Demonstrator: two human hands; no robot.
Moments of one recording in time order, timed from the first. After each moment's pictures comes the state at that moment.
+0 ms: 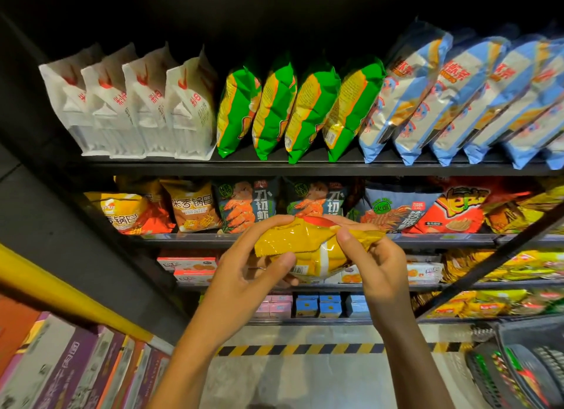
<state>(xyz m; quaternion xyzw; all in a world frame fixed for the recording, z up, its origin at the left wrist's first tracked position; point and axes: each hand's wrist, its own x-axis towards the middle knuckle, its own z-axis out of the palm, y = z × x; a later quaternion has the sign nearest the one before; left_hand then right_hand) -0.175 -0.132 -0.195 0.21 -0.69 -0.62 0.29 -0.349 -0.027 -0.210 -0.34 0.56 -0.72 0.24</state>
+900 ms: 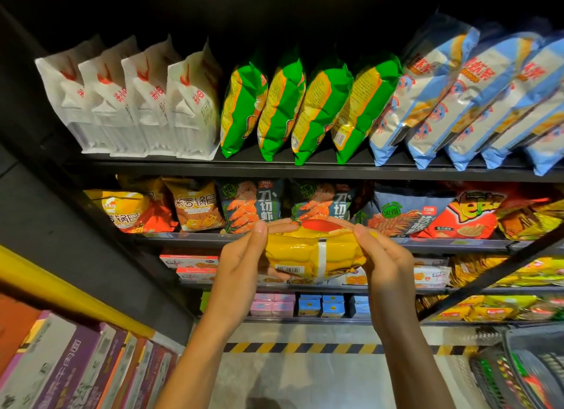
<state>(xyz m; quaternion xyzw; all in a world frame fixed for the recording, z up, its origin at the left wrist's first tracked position) -0.200 -0.155 -0.204 0.30 -0.63 -0.63 0.34 -0.359 -0.045 -0.211 -0.28 0.59 -0.71 0.28</state>
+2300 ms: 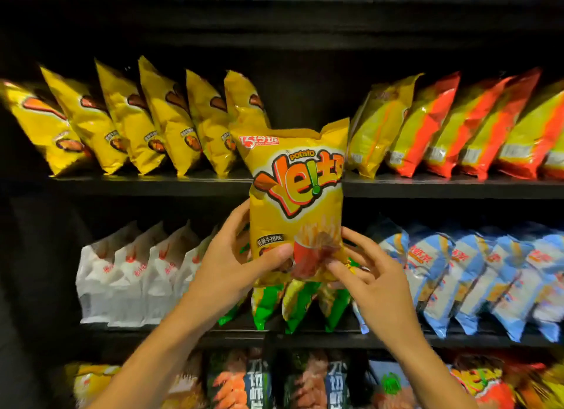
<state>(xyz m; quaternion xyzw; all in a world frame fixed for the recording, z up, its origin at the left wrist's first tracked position) -0.247 -0.246 0.002 0.10 -0.74 -0.49 0.45 -0.431 -0.123 -0.039 -0.48 0.51 -0.71 0.12</state>
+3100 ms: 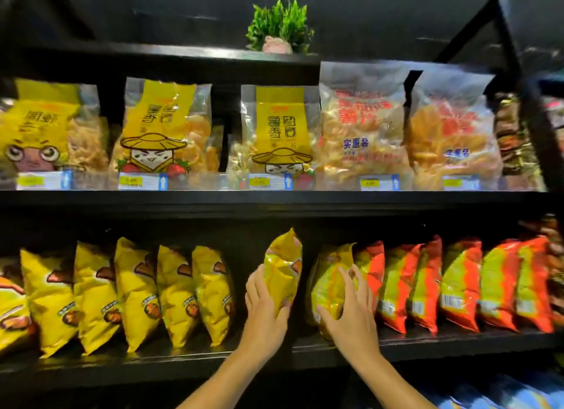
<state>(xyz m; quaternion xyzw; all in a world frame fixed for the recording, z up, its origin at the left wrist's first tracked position) -0.433 -0.323 0.114 0.17 -0.80 -0.21 0.54 -0.574 -0.207 0.100 -0.42 0.67 -0.52 -0.31</state>
